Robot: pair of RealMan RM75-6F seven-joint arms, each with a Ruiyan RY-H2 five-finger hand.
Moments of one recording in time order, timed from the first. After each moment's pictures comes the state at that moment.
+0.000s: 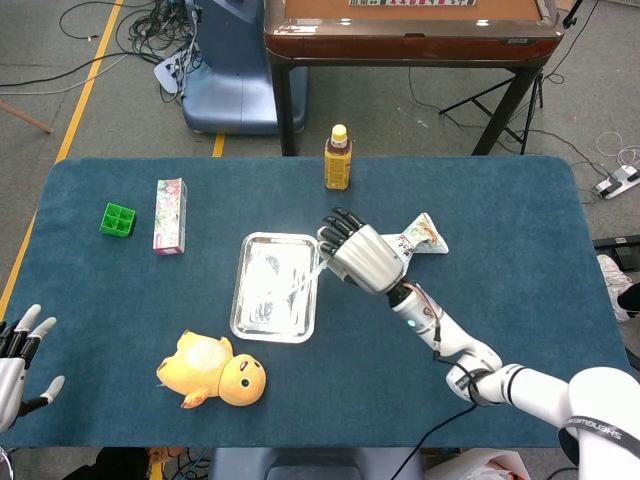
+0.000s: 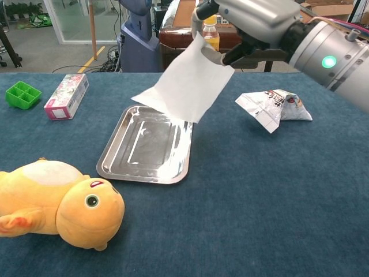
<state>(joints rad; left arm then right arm) -0.02 -1.06 -0.01 -1.67 1.49 1.52 0.10 0.87 -1.64 0.22 -1.14 -1.69 1.24 -0.06</state>
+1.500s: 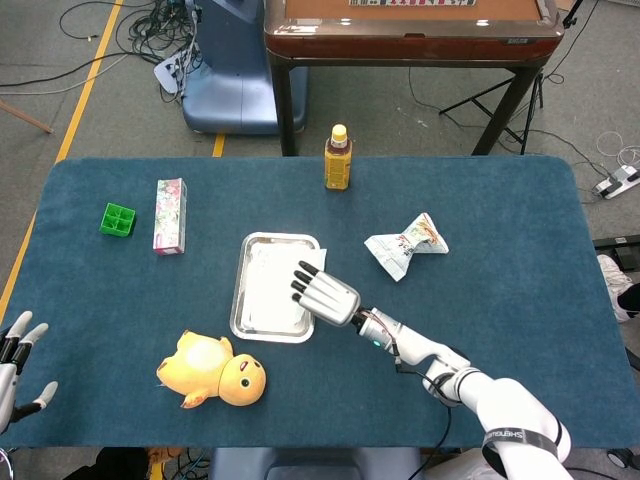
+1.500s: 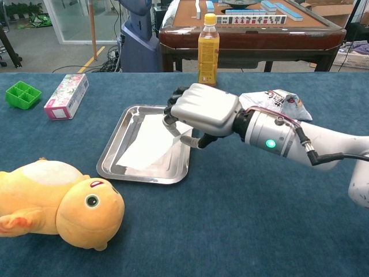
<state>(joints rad) 0.00 -1.06 0.00 -1.65 1.47 1.52 0.07 0.97 -1.99 -0.01 -0.56 -1.79 1.17 0.08</state>
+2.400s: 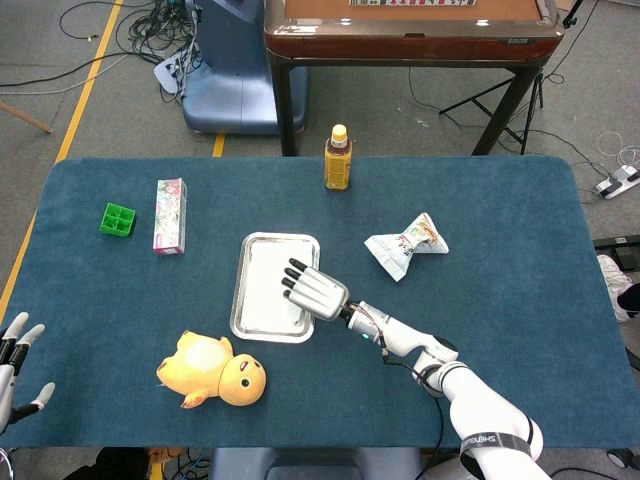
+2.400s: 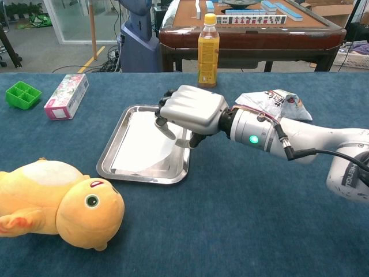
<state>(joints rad) 0.01 -1.06 -0.01 -1.66 1.46 1.51 0.10 1.04 -2.08 -0.05 -0.36 -1.77 1.14 0.20</state>
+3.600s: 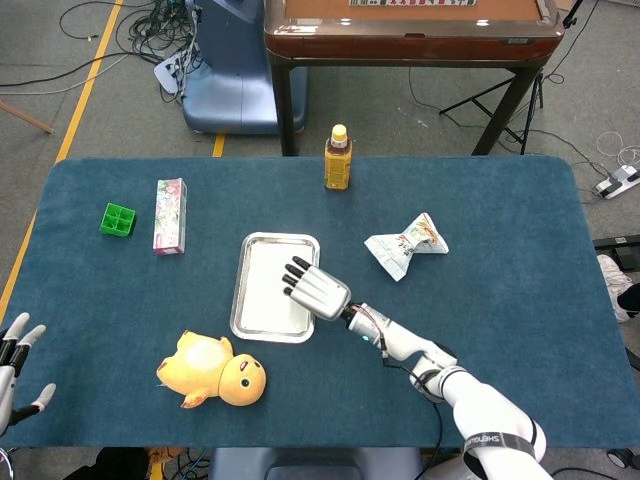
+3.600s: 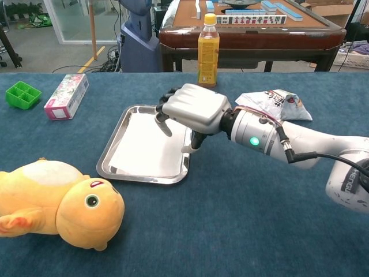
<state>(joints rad) 0.01 -1.05 -0.01 -1.67 1.48 1.53 0.10 1.02 -2.08 -0.03 -0.43 -1.71 1.14 0.15</state>
